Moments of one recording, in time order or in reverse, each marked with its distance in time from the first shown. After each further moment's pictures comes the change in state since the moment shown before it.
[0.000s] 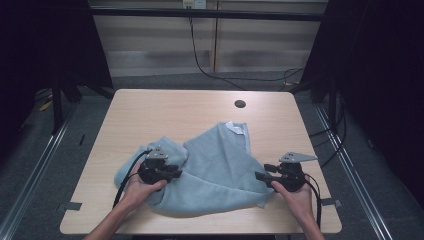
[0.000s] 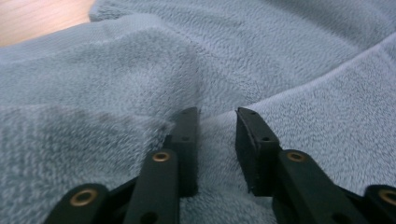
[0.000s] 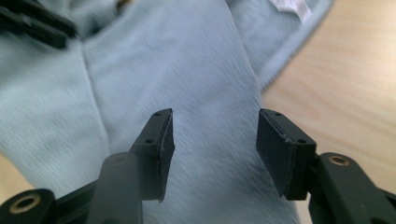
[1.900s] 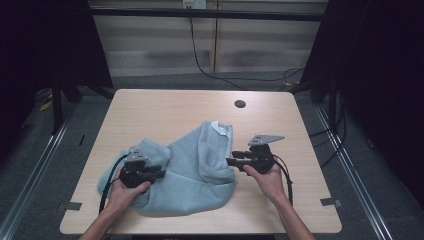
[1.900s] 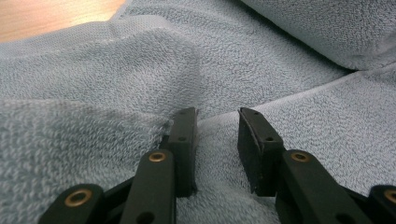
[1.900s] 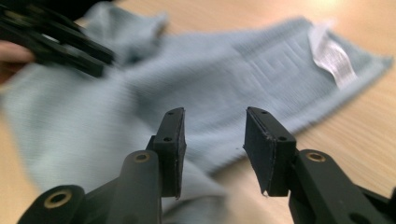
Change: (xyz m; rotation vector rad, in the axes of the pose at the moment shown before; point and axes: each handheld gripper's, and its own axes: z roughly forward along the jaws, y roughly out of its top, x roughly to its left) left arm 0.021 -0.027 -0.028 -0.063 0.051 -0.103; right arm 0.029 0.060 0.064 -0.004 0.181 -0.089
